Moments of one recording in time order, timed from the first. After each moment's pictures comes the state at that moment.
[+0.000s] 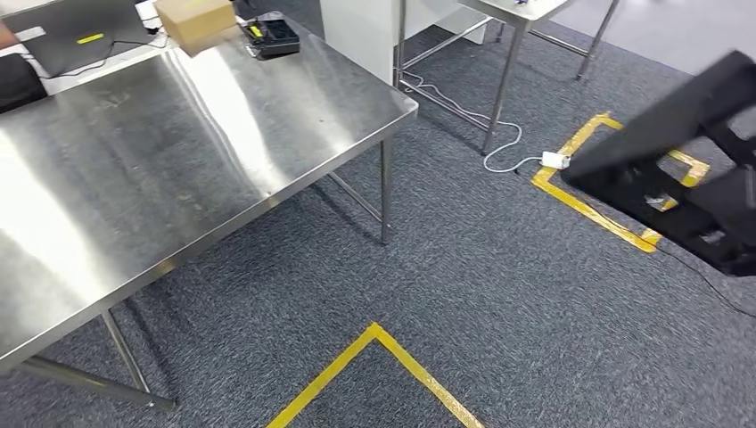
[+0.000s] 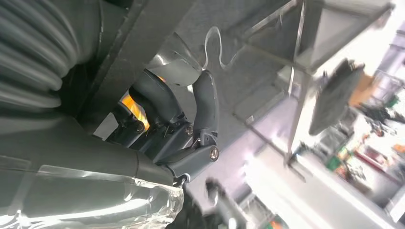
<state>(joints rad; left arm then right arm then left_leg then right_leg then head) -0.05 -0.32 1.06 -0.20 -1.19 0.23 0.17 -0.25 -0.79 -0.50 -1.24 0.07 0.24 -0.30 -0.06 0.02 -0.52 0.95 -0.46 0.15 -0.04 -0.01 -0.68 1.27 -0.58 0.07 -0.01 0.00</state>
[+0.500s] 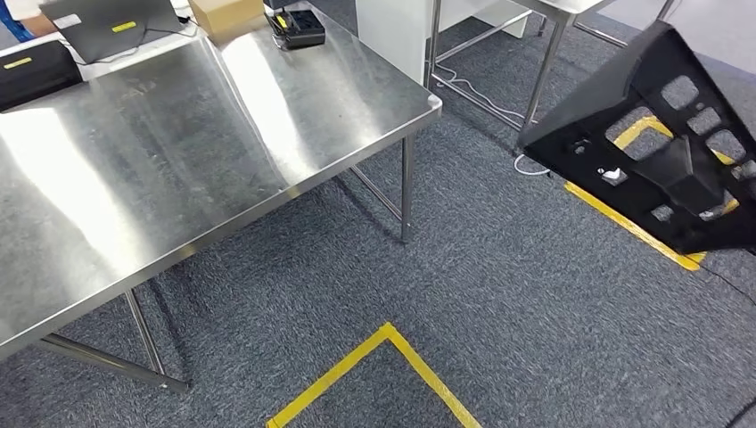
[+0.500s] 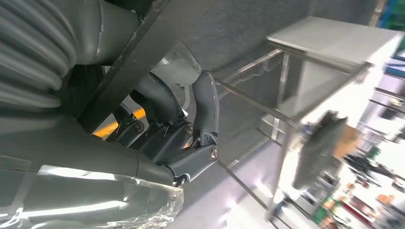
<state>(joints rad) -0.05 -0.32 1.06 -0.20 -1.19 0.25 0.17 -0.45 -0.76 -0.31 -1.09 0.11 0.20 -0.35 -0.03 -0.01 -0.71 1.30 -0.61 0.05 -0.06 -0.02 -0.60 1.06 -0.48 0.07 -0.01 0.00</state>
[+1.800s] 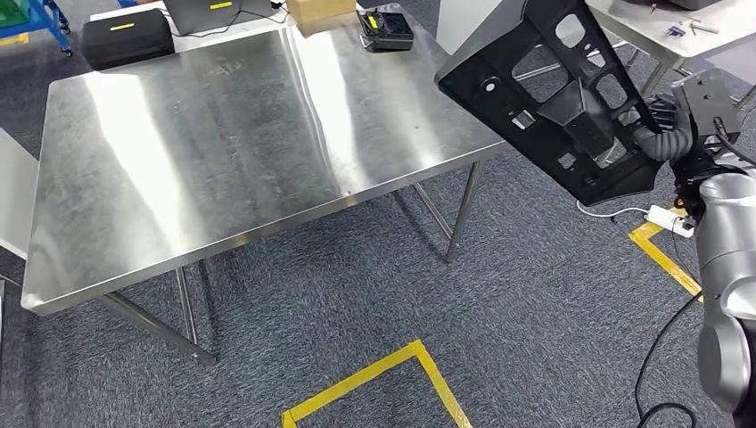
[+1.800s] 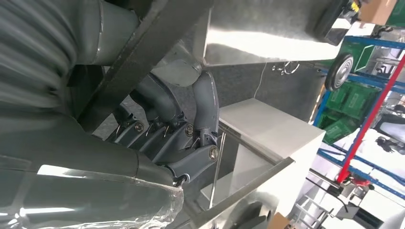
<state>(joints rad) -0.05 -0.32 1.10 -0.21 -1.16 0.32 0.16 -0.95 -0.57 0.08 -0.61 0.18 0.09 -0.45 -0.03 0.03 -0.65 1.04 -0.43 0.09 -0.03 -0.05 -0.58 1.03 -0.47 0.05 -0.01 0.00</state>
